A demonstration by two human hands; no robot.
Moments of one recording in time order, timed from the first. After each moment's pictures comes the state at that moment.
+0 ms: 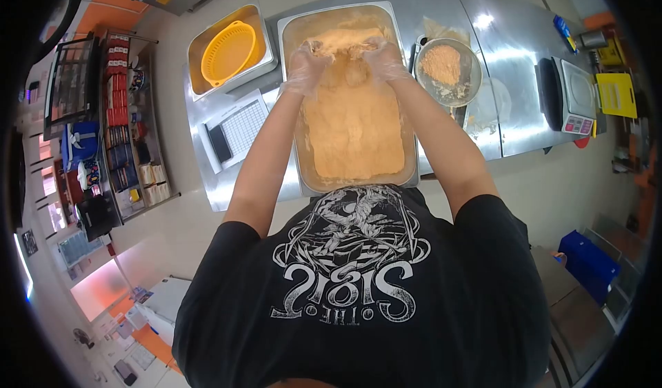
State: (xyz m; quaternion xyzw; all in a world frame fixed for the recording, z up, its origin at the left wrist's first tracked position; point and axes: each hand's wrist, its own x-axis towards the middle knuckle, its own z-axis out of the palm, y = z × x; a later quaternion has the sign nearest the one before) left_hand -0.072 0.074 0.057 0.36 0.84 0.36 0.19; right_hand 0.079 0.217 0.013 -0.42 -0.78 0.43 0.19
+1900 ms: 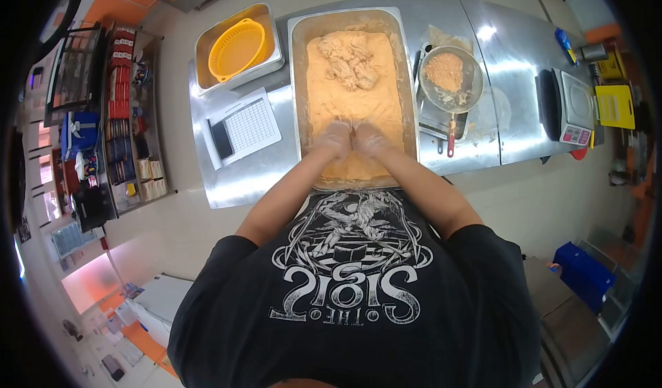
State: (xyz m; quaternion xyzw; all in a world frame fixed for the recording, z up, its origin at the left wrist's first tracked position) left_hand 0.038 -0.022 -0.010 0.50 0.79 -0.01 0.35; right_hand 0.143 0.060 -0.027 -0.29 -0.85 0.41 -0.13
